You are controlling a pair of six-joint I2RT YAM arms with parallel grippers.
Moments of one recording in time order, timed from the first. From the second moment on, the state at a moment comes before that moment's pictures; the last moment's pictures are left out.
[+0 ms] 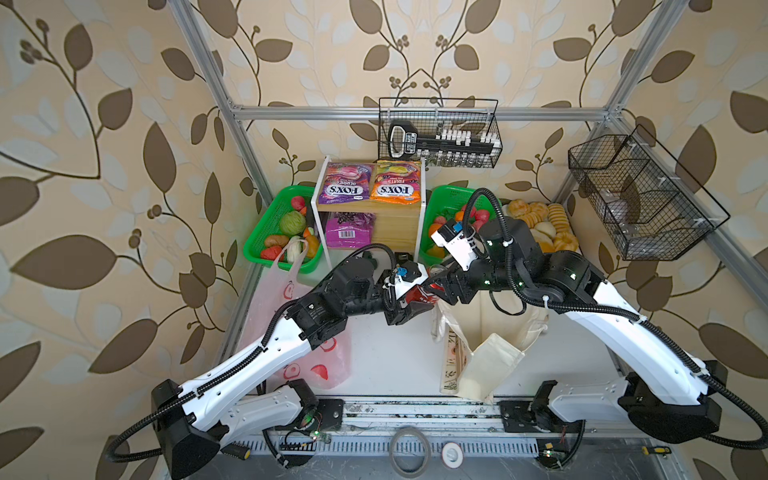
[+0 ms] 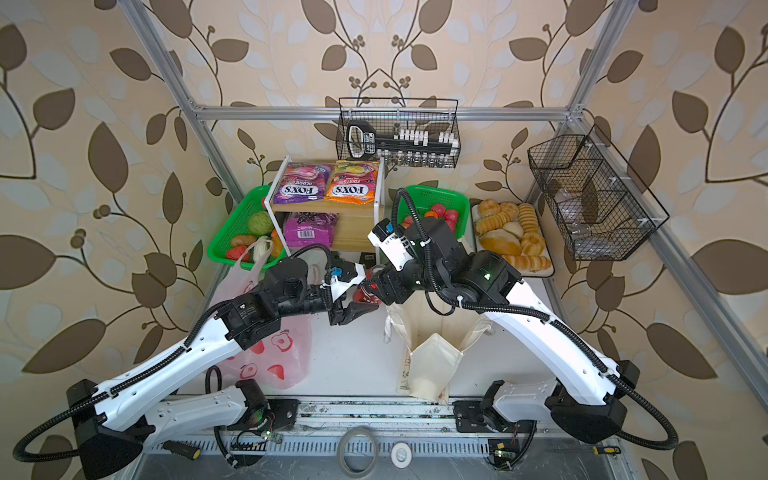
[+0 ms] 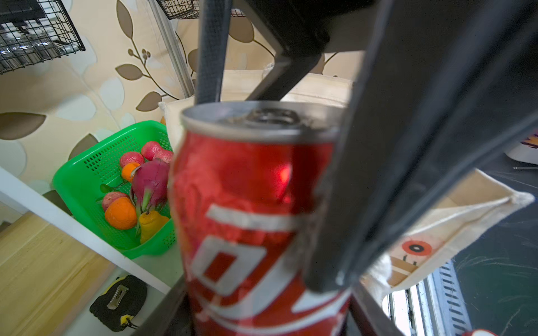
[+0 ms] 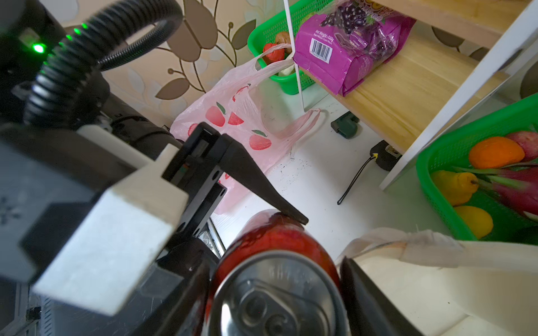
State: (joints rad) left arm -0.78 1.02 0.97 -0.28 0.42 0.23; right arm 0.83 1.30 1.64 -0.99 -0.18 0.15
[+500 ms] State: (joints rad) left arm -0.80 1.02 0.97 -0.28 0.41 0.23; right arm 0.83 1.30 1.63 -1.01 -0.20 0.16
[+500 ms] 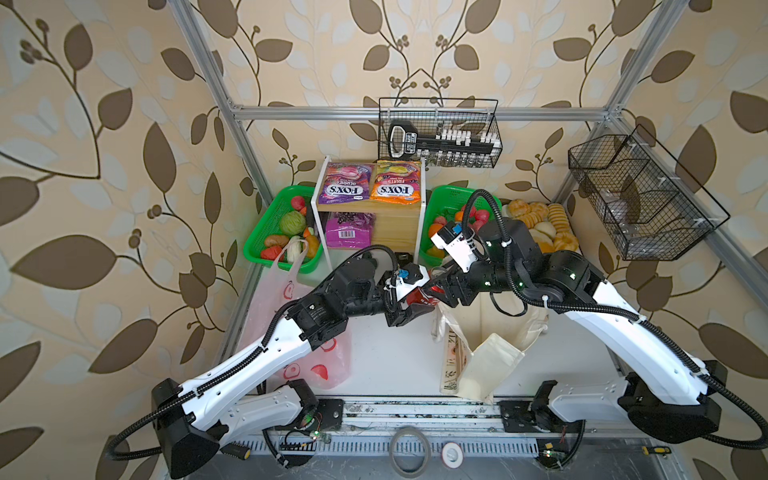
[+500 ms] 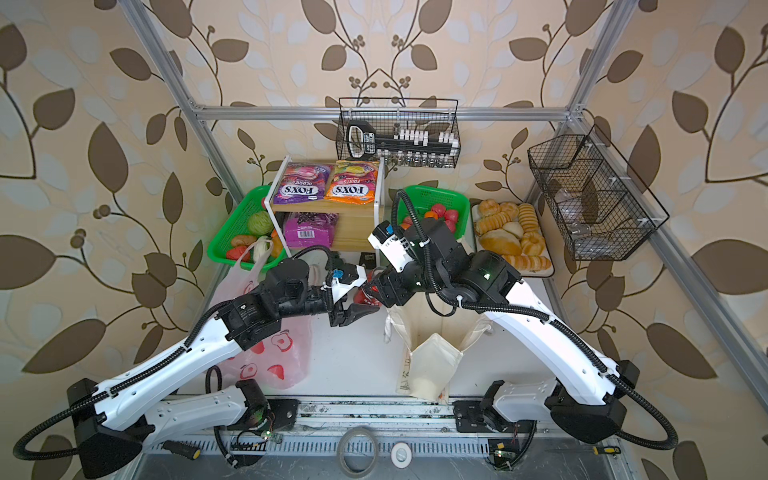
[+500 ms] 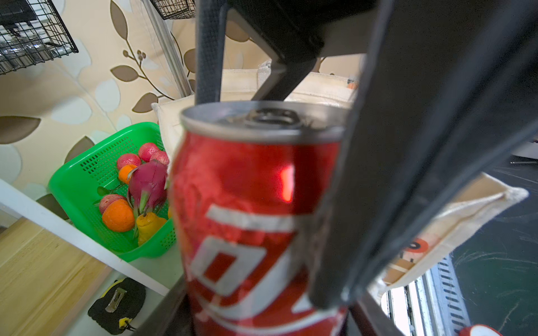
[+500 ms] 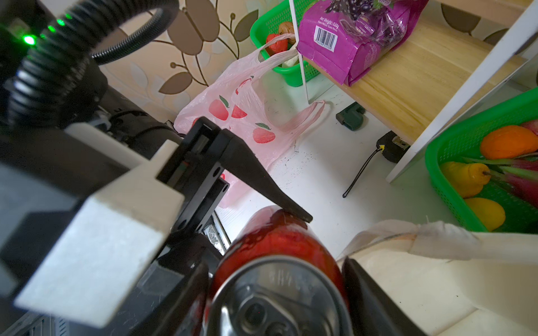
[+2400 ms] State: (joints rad) left arm -0.83 1.05 1.04 -0.21 0.31 -0.31; right arm 0.75 0.97 1.57 -1.11 0.18 0.27
